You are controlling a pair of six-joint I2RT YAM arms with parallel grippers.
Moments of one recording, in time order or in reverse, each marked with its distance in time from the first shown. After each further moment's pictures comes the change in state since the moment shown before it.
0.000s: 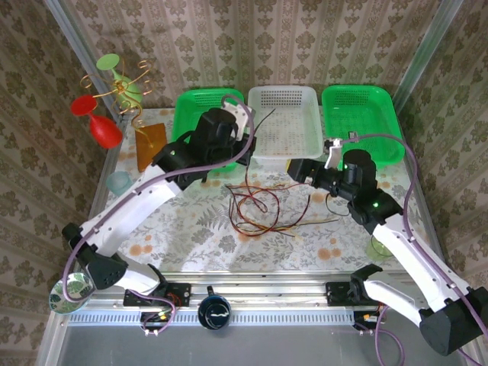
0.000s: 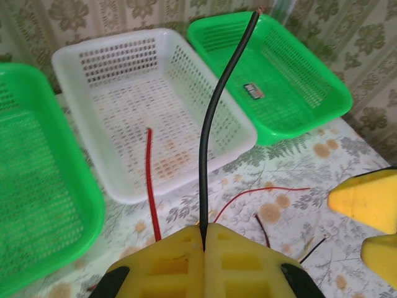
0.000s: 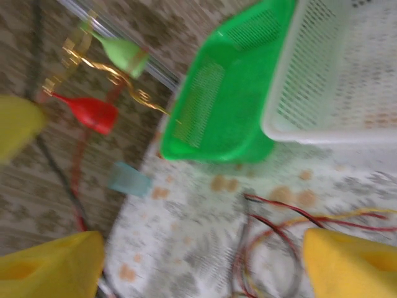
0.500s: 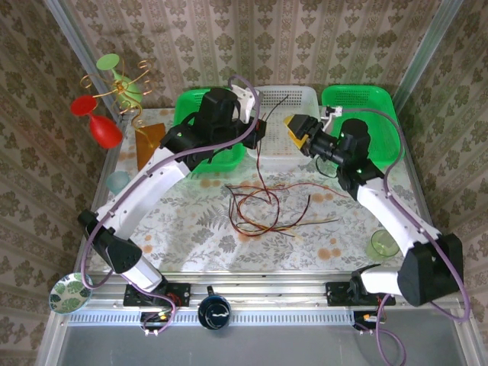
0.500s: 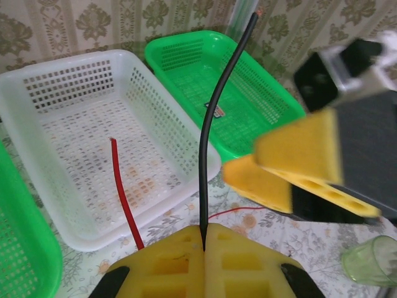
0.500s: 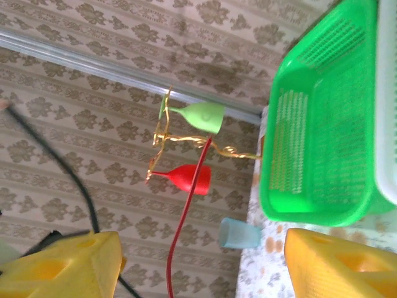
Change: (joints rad) left arm 0.079 0.122 0.143 0.029 0.221 0.020; right arm -0.113 0.375 0.163 0.442 -0.222 0.519
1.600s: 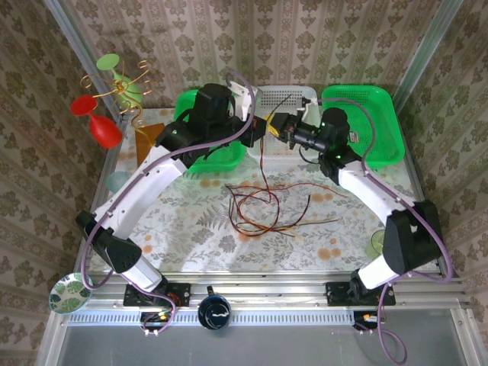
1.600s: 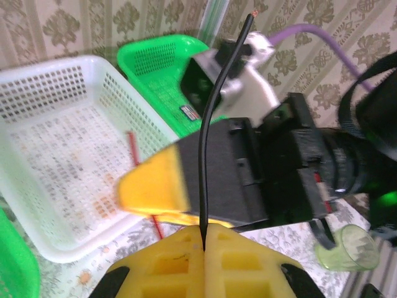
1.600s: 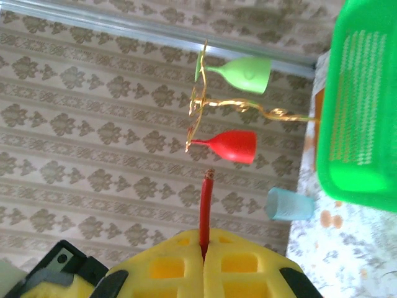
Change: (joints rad) left arm 0.032 -0.005 0.027 0.000 0.101 0.016; right arm 0.055 0.172 0.124 0.130 -0.106 0.126
